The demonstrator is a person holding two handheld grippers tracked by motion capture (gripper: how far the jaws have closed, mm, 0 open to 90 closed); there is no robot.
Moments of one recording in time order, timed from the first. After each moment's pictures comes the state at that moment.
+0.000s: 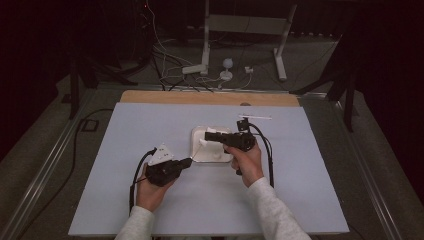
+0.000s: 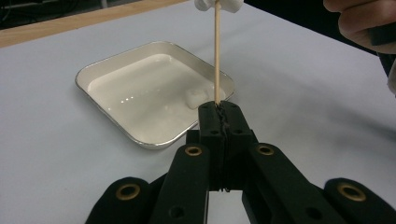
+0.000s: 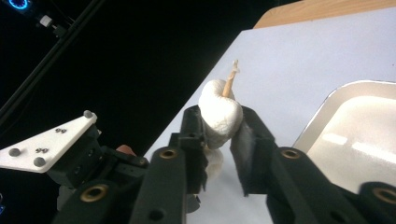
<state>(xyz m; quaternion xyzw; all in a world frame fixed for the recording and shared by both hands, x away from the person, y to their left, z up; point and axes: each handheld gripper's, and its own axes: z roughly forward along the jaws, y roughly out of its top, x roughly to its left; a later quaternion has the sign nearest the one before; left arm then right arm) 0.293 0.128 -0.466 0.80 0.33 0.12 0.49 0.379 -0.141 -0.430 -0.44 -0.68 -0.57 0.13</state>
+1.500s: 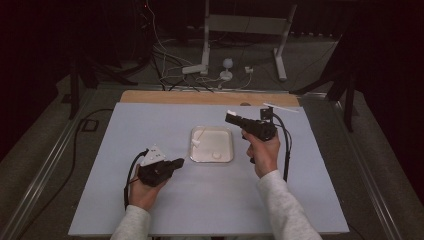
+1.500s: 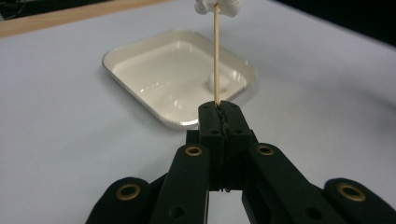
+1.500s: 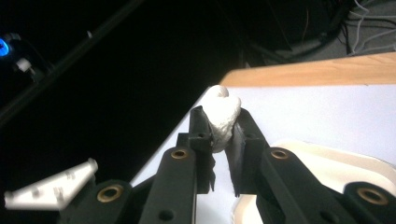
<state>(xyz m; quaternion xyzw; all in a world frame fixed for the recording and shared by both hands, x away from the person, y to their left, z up) 0.297 0.150 -0.475 0.79 0.35 0.13 0.49 0.382 -0.188 -0.391 -0.46 -0.64 -0.61 0.03</state>
